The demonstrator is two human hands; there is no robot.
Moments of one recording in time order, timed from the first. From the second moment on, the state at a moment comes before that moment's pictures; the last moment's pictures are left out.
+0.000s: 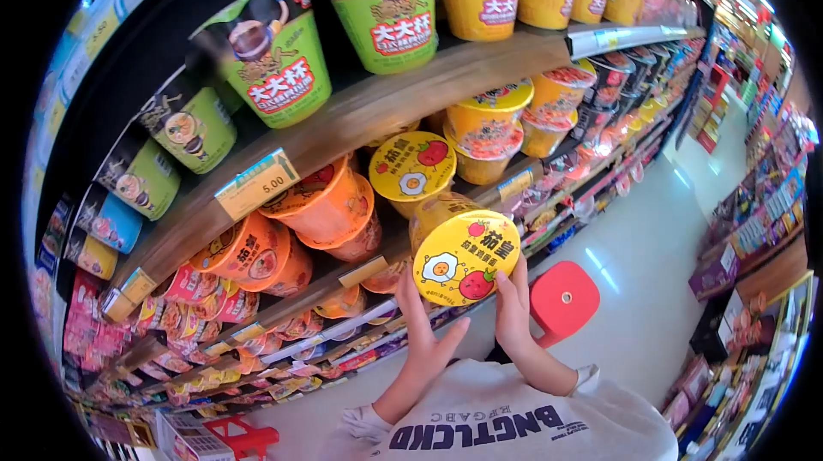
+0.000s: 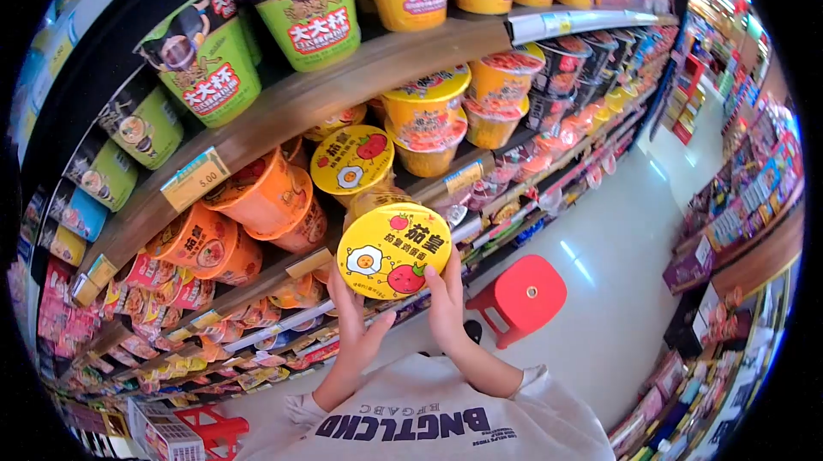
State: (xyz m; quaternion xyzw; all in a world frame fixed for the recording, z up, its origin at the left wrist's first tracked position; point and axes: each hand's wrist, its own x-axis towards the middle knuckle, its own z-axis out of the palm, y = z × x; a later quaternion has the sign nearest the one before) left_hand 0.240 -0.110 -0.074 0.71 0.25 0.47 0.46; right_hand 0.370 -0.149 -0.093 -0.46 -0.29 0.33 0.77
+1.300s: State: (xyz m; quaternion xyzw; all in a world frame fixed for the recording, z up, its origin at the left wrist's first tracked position) left_hand 0.497 -0.150 -0.380 0.24 0.43 -0.12 0.86; right_hand 0.685 -0.292 -0.421 -0.64 0.07 0.61 0.46
